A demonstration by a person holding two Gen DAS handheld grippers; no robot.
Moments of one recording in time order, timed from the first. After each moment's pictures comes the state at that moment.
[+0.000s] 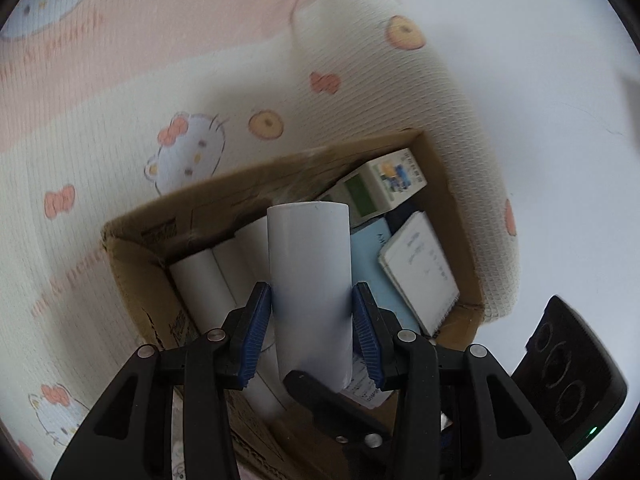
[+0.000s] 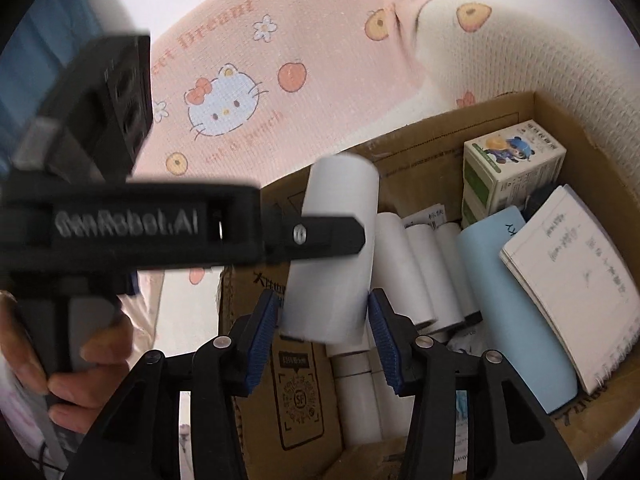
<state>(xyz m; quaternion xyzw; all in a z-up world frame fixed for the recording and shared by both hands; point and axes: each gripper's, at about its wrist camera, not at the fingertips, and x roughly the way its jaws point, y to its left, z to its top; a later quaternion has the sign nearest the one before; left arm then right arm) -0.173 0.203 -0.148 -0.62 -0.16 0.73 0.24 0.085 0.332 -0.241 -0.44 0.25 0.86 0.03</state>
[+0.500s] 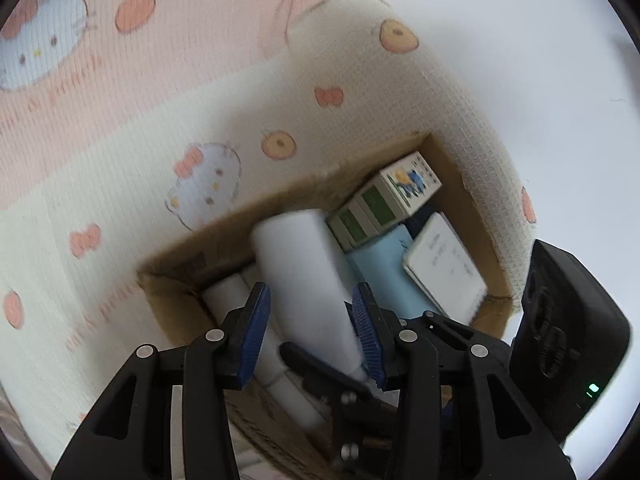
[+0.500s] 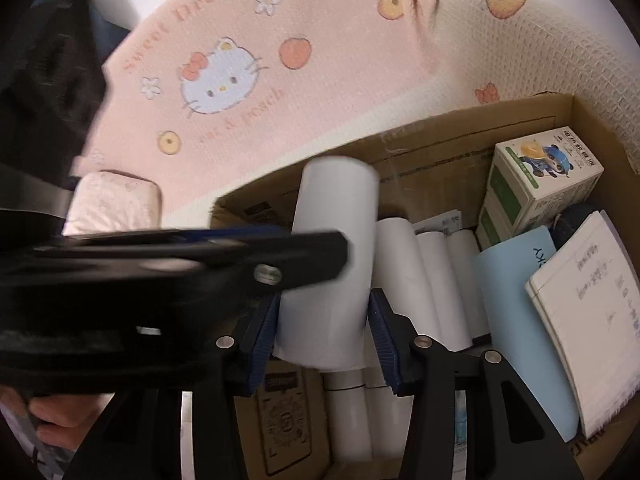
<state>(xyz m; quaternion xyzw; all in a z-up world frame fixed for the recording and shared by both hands) -0.175 0.200 -0.128 -0.58 -0.08 0.78 0.23 0.054 0.335 -0.260 -0.49 0.22 0.84 0.02</state>
